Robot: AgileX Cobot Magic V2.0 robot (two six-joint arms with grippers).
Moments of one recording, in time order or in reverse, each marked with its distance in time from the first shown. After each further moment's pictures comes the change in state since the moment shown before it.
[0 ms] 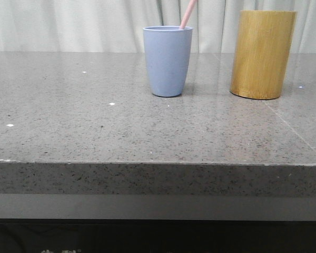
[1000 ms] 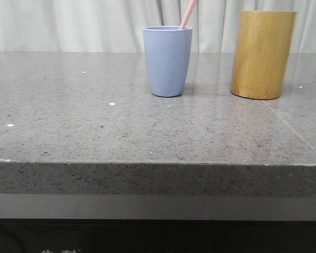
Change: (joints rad) left arm 0.000 0.000 0.031 0.021 -0.038 0.000; right arm 0.000 0.000 0.000 0.000 0.002 0.001
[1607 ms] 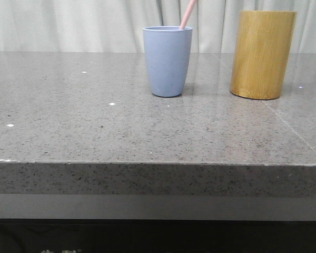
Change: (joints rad) left arm 0.218 -0.469 0.474 0.106 -0.561 0.002; right arm 0.000 0.000 0.000 0.000 0.000 0.002
